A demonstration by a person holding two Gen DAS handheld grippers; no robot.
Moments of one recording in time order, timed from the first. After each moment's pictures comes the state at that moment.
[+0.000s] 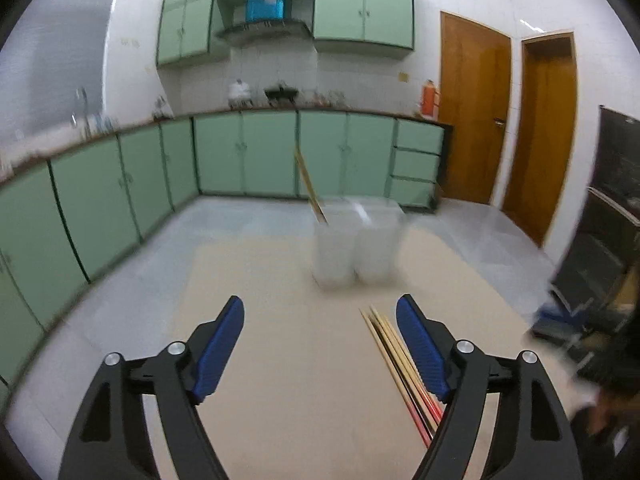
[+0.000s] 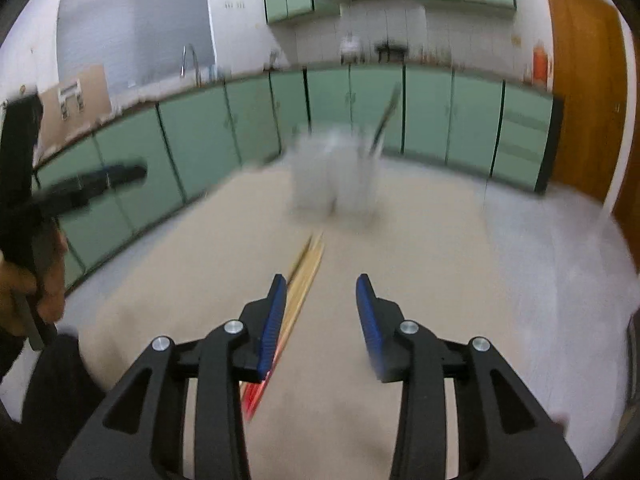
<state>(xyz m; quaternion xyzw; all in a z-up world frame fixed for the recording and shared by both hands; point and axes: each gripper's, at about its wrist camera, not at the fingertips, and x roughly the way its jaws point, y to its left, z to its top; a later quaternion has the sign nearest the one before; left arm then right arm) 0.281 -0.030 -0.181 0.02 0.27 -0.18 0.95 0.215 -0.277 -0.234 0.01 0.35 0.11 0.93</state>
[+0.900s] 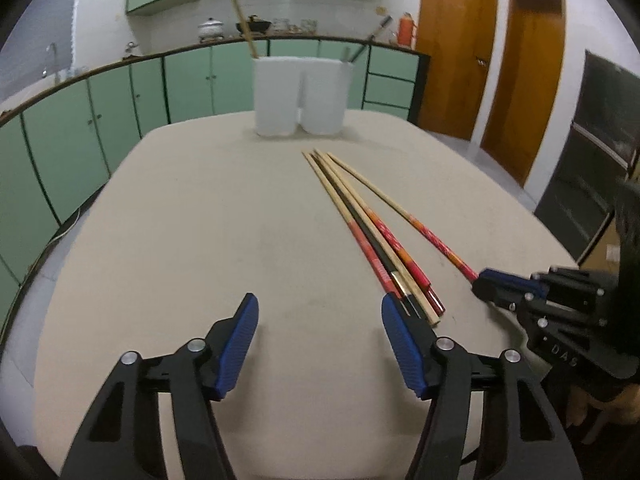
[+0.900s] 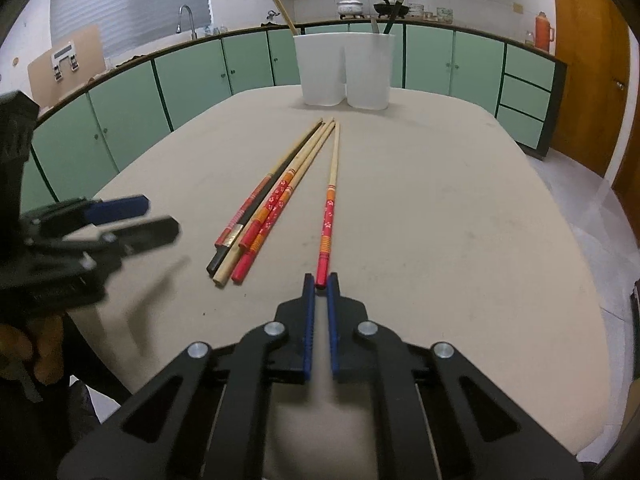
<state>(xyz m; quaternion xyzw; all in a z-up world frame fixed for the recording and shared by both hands) 0.225 -0.077 -0.312 0.05 0.37 -0.21 0.91 0.193 -0.263 -0.320 0.00 0.38 0.10 0.92</state>
